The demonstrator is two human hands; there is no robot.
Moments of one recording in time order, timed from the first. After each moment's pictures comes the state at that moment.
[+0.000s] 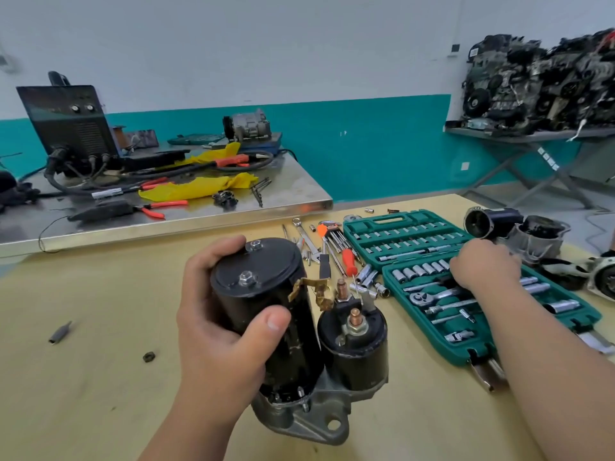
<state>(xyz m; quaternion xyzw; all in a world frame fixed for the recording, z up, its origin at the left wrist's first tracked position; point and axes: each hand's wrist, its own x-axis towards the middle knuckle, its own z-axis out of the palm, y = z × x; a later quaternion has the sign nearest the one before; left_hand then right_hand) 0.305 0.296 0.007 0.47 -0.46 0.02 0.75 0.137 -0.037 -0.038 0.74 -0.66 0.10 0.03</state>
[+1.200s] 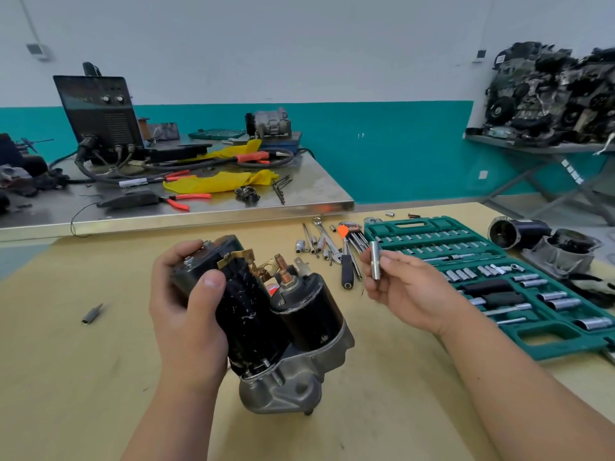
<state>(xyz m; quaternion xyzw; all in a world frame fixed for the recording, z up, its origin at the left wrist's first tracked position) 0.364 0.315 -0.009 0.48 -0.29 0.03 0.83 0.215 0.089 -0.026 0.53 -0.16 0.24 -0.80</state>
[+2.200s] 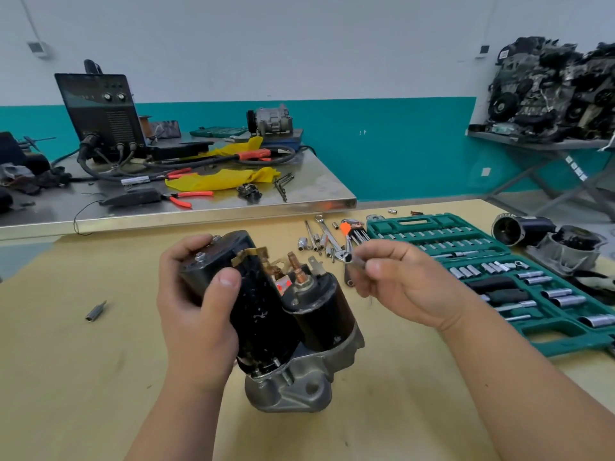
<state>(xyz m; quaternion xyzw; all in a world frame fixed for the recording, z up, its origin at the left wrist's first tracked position) 0.356 0.317 -0.004 0.49 -0.33 0.04 0.80 0.215 0.123 0.008 0.65 -0.02 0.19 -0.74</state>
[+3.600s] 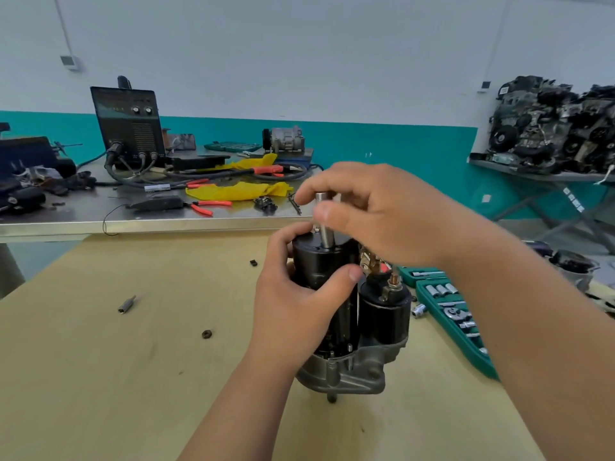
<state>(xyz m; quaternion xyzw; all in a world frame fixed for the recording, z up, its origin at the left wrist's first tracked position) 0.317 0.311 0.021 0.55 -0.43 0.02 0.71 0.226 0.221 0.137 0.95 -0.02 0.24 -0.19</state>
